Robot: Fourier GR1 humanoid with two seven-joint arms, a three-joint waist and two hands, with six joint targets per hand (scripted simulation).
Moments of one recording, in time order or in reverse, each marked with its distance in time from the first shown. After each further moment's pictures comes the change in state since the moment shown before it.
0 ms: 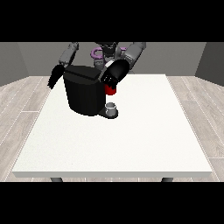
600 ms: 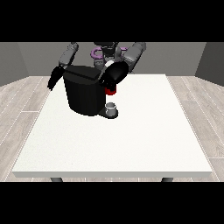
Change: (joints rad) left arm -0.021 0.046 -0.016 -0.012 -0.040 0.034 -0.079; right arm -0.019 -0.006 0.007 -0.016 0.019 -0.010 0.002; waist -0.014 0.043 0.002
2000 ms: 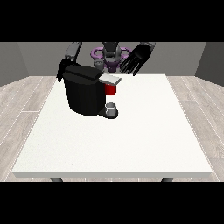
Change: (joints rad) left arm 0.233 -0.141 0.011 0.006 0.020 0.021 0.016; right arm 0.221 0.043 0.007 0.052 -0.015 0.001 -0.038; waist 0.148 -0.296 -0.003
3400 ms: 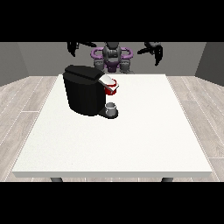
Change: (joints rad) left arm 0.563 -0.377 0.178 -0.161 0.568 -0.098 -0.013; right arm -0.062 -0.134 -0.098 -0.006 -0.135 0.181 0.089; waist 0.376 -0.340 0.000
